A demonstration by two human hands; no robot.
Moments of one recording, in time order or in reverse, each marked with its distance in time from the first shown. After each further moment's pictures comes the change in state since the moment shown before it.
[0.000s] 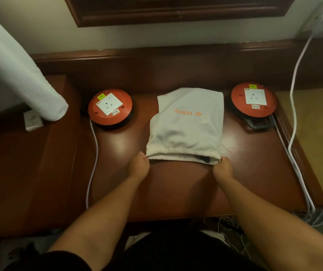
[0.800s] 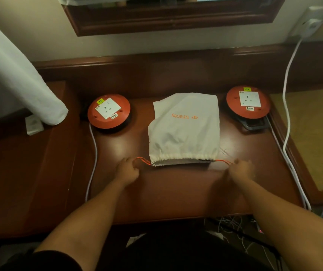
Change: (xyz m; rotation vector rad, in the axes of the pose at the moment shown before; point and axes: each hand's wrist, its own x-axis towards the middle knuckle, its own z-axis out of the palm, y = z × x) left_hand 0.005 -0.039 -0.016 0.243 -0.088 0.077; right_hand 0.002 0.007 -0.069 -0.344 0.044 0.007
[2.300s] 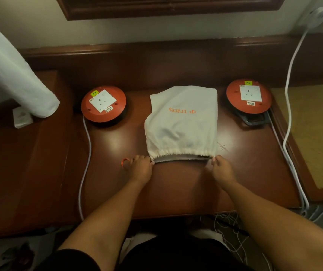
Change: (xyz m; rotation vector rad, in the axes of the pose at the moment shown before) left_hand 0.002 0.045 0.052 0.141 0.064 0.191; right_hand -0.005 0.003 0.051 0.233 -0.108 -0.300
